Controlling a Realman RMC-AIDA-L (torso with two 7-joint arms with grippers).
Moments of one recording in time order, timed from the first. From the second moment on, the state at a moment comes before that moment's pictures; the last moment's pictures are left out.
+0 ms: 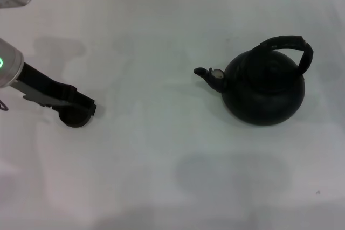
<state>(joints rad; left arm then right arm) -0.61 -2.07 1.12 1.06 -0.51 -1.56 0.39 0.34 2.02 -1.00 -0.09 -0.49 -1.13 0.30</state>
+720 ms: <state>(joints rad) -0.63 -2.07 1.12 1.02 -0.50 -1.55 0.38 0.34 2.01 -1.00 -0.09 -0.49 -1.13 0.29</state>
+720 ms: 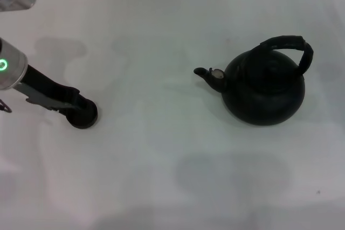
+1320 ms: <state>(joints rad) -0.63 -2.07 1.12 1.01 -0.51 -1.57 0.39 0.34 2.01 -1.00 -0.09 -0.49 -1.13 0.27</state>
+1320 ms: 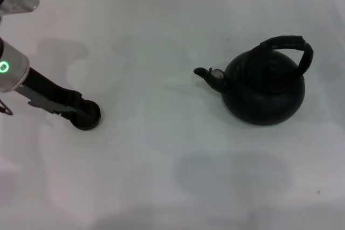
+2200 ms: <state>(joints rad) -0.60 -2.07 1.12 1.11 -0.52 -1.62 0.37 0.34 2.01 -1.00 -0.09 -0.48 -1.12 0.24</state>
